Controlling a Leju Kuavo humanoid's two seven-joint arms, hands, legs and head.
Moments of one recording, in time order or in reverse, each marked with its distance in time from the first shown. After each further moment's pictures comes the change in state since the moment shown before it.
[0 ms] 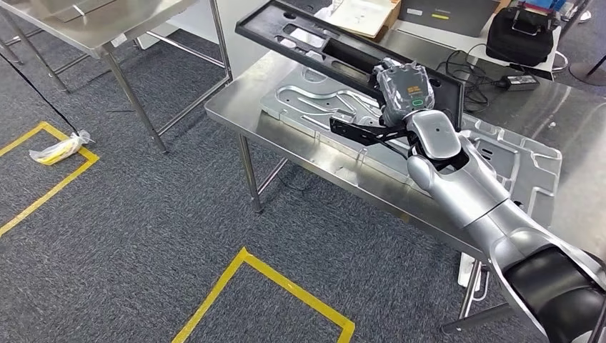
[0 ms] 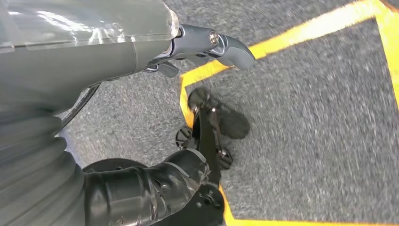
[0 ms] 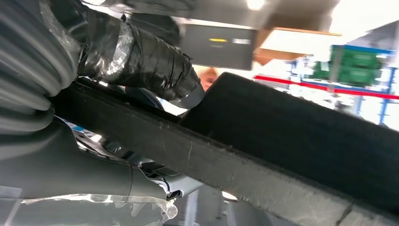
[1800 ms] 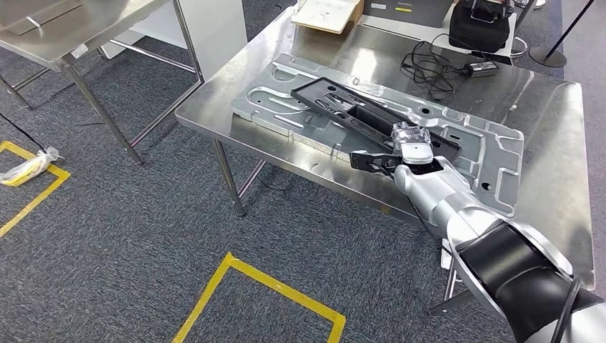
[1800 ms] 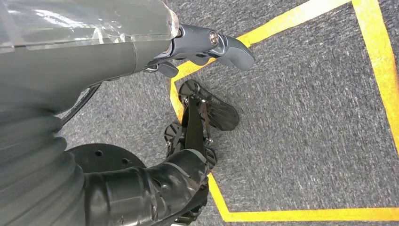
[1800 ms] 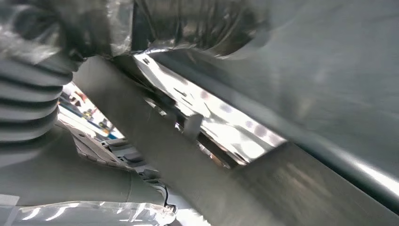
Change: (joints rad) left arm -0.015 0.015 -0.027 0.049 0.096 0.040 0.008; right arm -0.134 0.209 0.033 0.797 -0.037 0.218 0.118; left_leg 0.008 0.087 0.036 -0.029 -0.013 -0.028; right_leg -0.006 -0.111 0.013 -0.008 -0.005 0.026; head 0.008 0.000
